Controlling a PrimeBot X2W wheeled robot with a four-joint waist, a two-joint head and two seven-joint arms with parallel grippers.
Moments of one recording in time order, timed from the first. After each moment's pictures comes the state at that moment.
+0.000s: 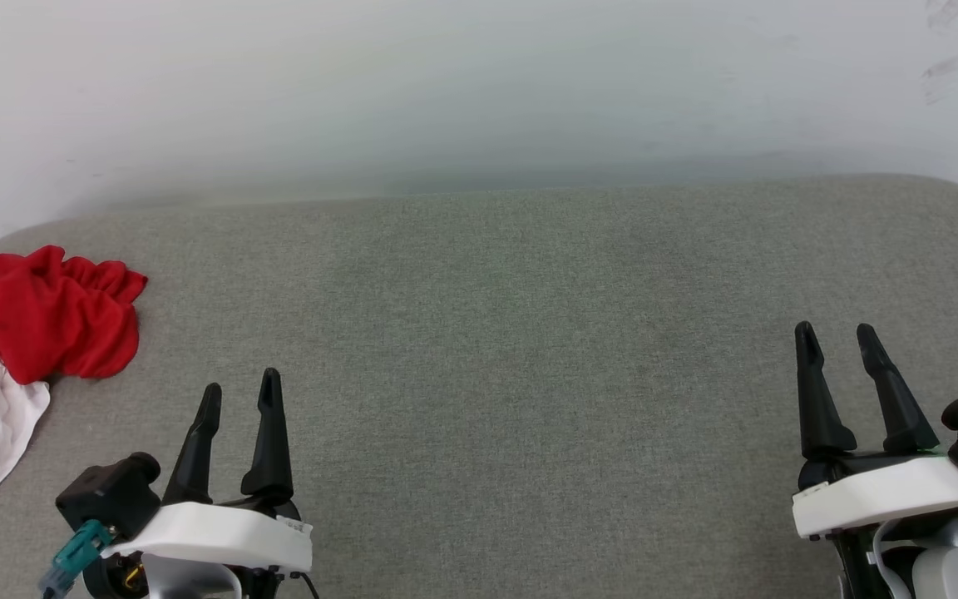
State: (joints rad) left arm 0.01 0.07 -0.03 -0.06 -0.52 0.01 -0.13; right arm -0.08 -0.05 -0.04 0.02 0.35 0.13 -0.13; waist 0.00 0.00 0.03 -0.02
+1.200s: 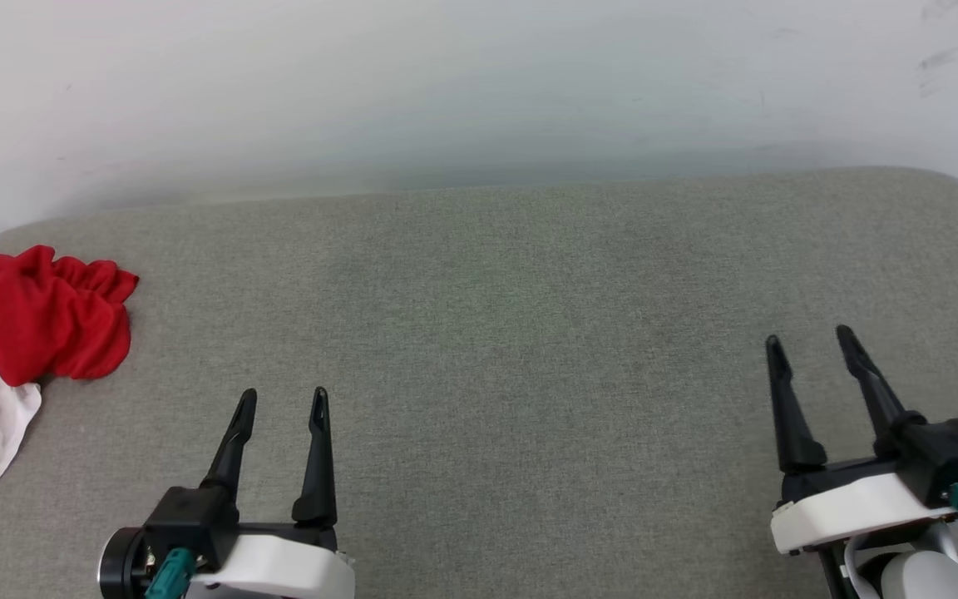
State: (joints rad) left arm 0.04 0.16 -0.21 -0.08 -0.25 0.13 -0.22; right arm -0.07 -0.05 -0.02 0.05 0.04 0.13 -0.22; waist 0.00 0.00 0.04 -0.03
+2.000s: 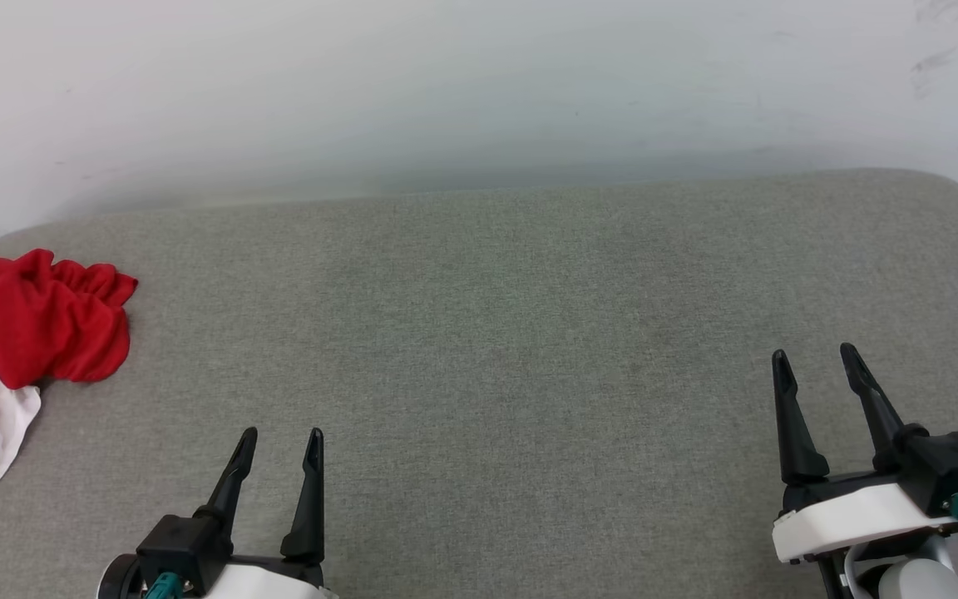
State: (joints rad) left arm 0.08 0.05 -0.03 0.05 -0.17 -0.12 -0.26; right arm -0.07 -0.05 -0.03 0.12 0.09 0.13 -0.26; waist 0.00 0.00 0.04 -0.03
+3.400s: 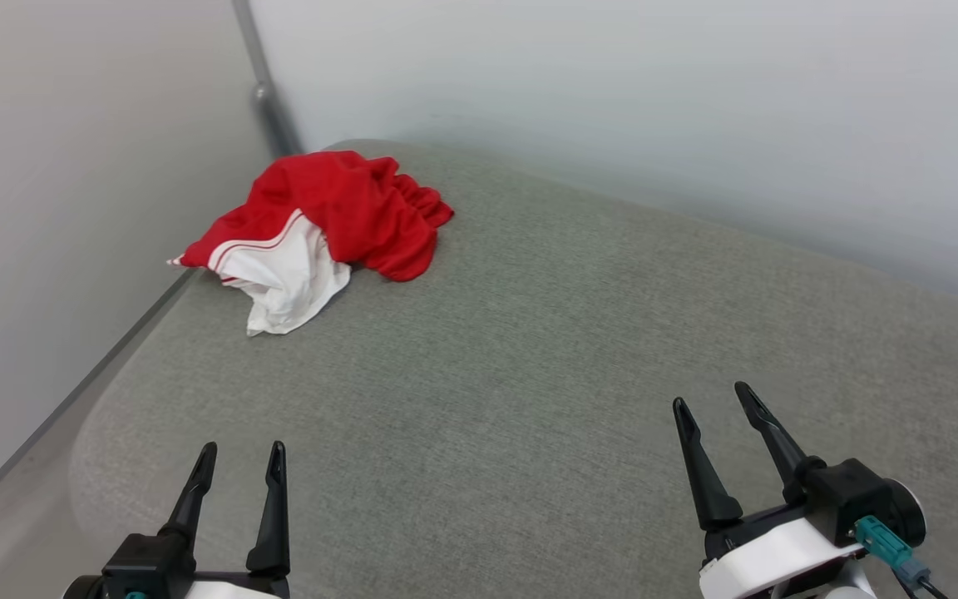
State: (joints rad) left arm 0.12 0.05 0.05 0.02 -0.13 -0.13 -0.26; right arm -0.04 -0.05 0.14 0.16 0.10 0.13 -0.26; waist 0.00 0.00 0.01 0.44
